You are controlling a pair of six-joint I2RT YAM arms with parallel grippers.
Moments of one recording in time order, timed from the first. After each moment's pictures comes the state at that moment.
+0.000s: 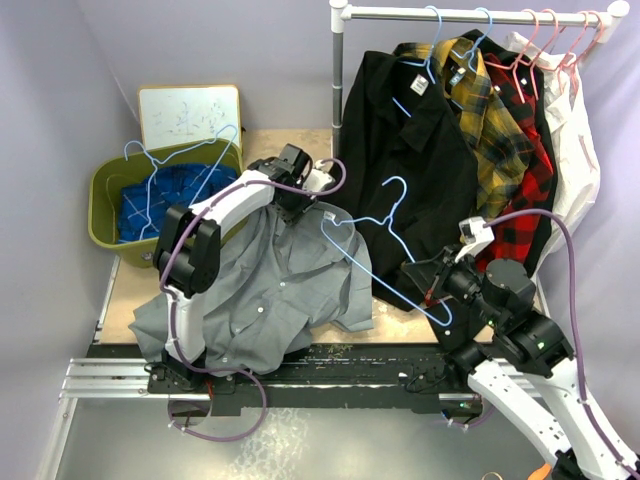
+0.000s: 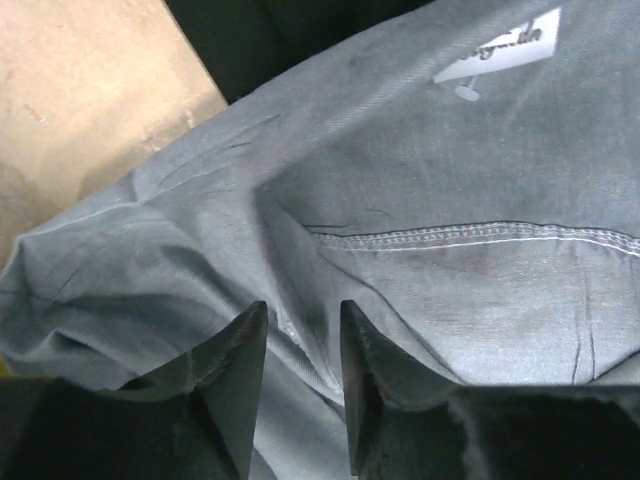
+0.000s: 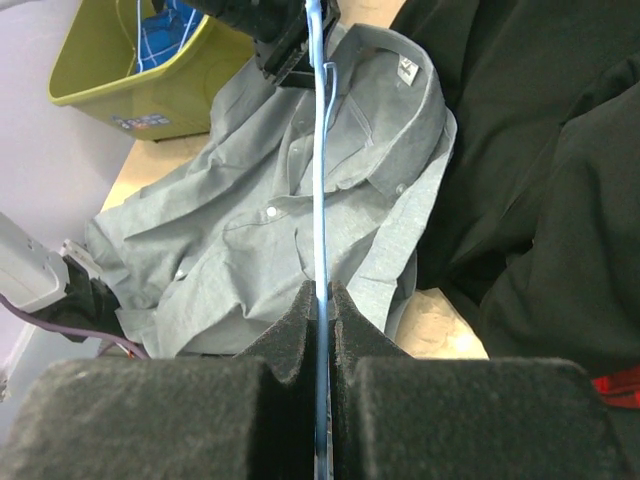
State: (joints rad) left arm -0.50 2.02 1.65 -0.78 0.04 0.36; right arm 0.56 0.43 0.78 -0.64 -0.07 0.51
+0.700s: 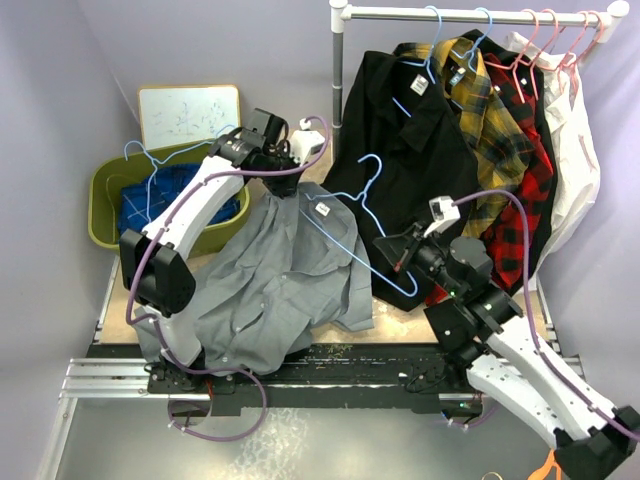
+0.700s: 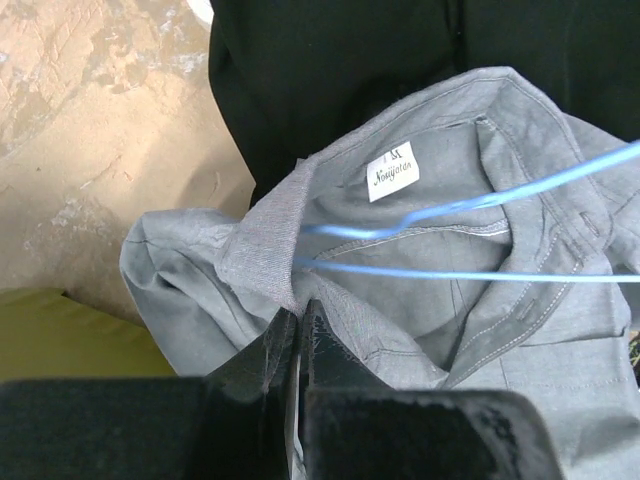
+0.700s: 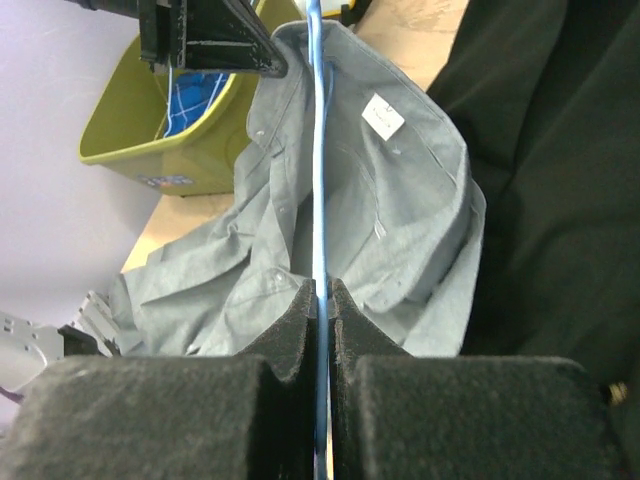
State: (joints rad) left arm -0.45 1.82 1.80 -0.89 0.29 0.32; right arm 0.56 0.65 0.60 -0.13 -0.09 0.56
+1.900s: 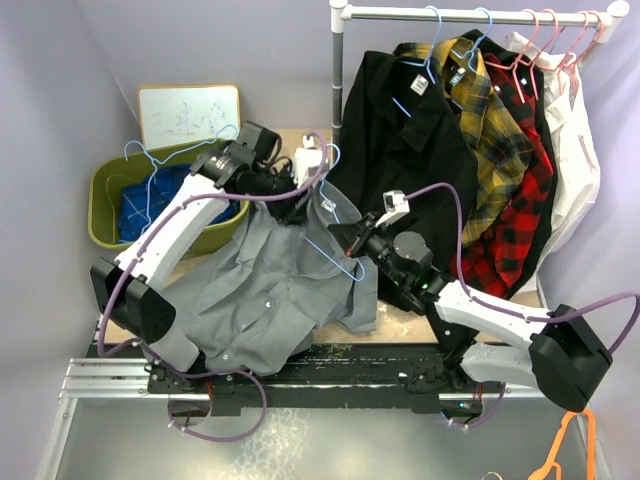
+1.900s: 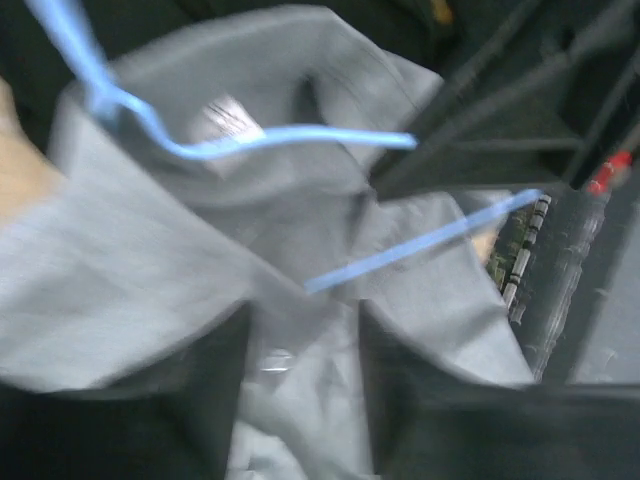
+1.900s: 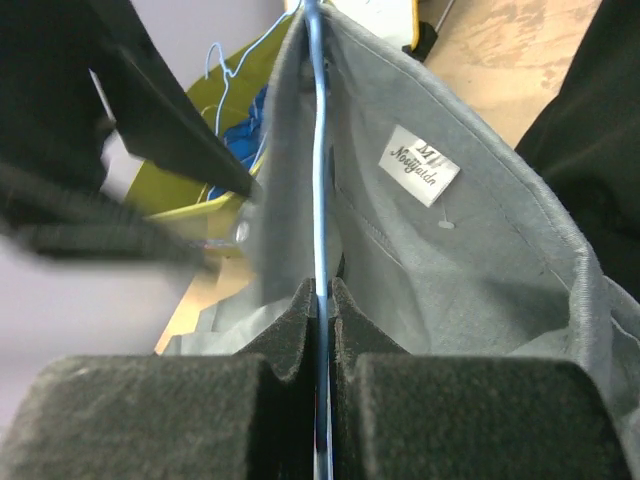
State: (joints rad) left arm -0.51 1.63 1.71 -0.97 0.53 0.37; right arm 0.77 1.17 0.56 0.59 0.12 0.69
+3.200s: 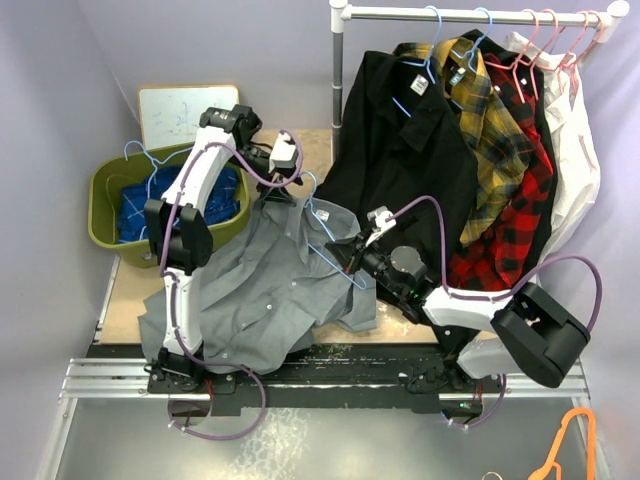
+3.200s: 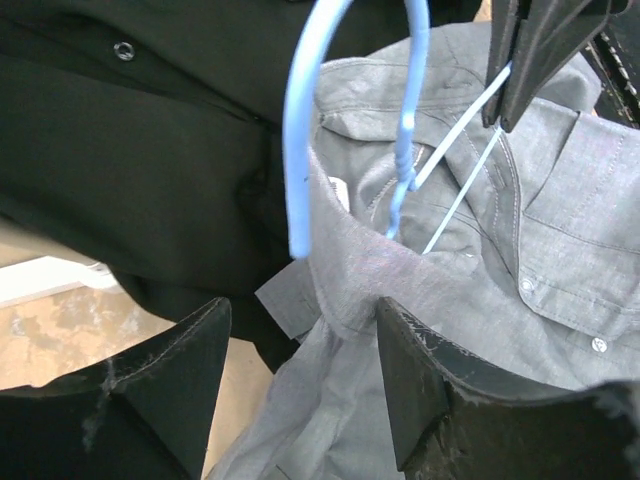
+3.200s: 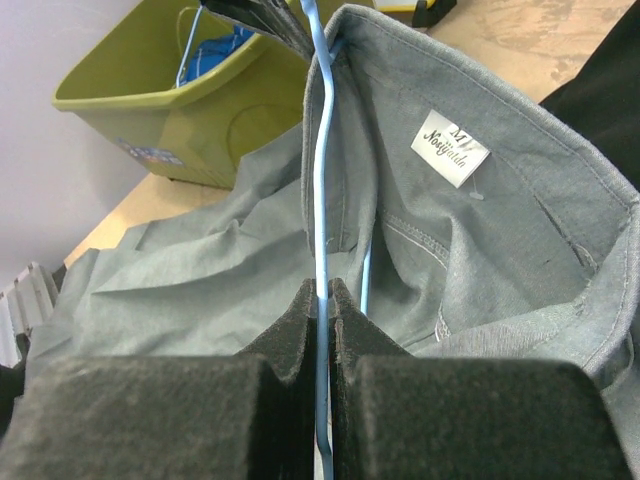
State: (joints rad) left arm -0.24 2.20 2.26 -1.53 1.09 1.54; right arm 0.77 1.33 0.39 0.93 -0.02 0.44
